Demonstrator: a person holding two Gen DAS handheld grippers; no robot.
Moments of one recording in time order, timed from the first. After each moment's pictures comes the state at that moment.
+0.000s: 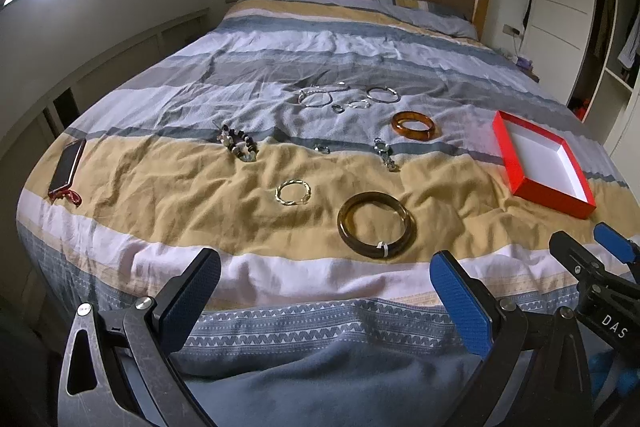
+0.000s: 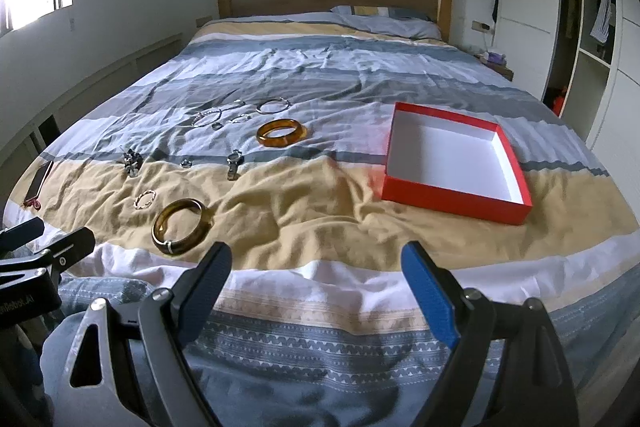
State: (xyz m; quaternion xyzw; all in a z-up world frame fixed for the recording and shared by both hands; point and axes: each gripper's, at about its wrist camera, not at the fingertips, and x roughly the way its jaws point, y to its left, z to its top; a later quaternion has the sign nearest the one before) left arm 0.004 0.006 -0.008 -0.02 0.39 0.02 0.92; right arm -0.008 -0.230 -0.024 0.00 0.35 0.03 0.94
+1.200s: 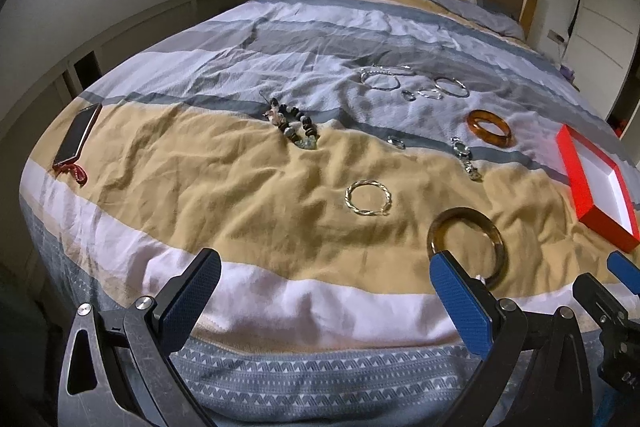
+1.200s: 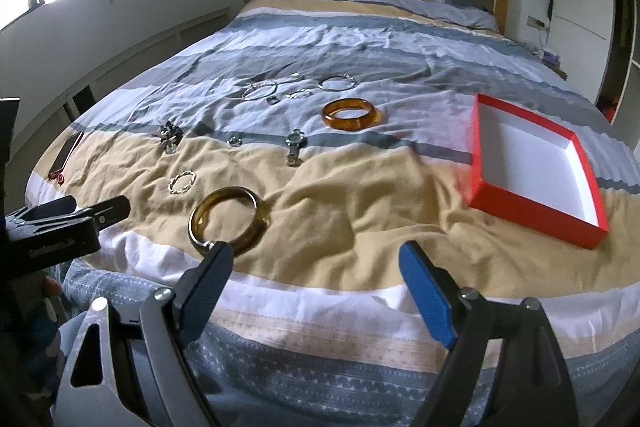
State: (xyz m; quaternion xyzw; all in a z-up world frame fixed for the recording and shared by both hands) left arm 0.055 0.070 -0.045 -0.05 0.42 0.07 0.90; right arm 0.035 -0.180 -0.053 -0.02 0.38 0.12 0.91
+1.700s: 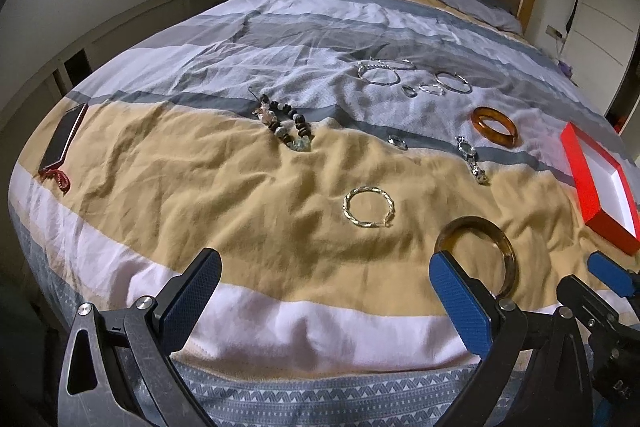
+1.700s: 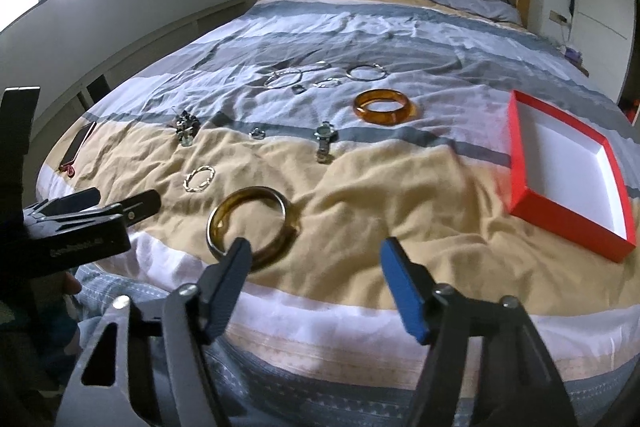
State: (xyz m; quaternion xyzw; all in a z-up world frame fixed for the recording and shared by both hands) left arm 0.076 0.074 -0.055 -0.06 0.43 0.06 0.90; right arm 0.055 -0.157 -0.062 -0.02 0.40 0.16 0.90
